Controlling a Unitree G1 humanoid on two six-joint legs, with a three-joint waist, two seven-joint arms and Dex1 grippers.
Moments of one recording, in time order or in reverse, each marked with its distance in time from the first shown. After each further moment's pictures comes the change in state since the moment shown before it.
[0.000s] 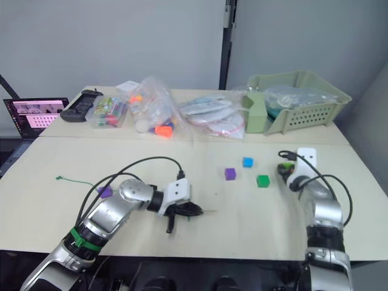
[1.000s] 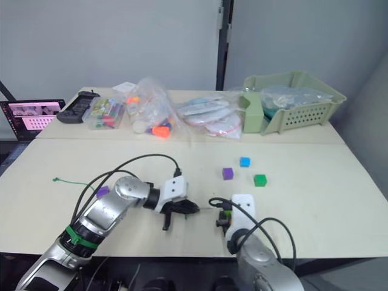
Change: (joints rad) left arm -0.018 0.026 0.014 0.000 -0.002 0.006 -0.020; right arm 0.528 0.438 0.474 -0.926 0.020 0.480 -0.427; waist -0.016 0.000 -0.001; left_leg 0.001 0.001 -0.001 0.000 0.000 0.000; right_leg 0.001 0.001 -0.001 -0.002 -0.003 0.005
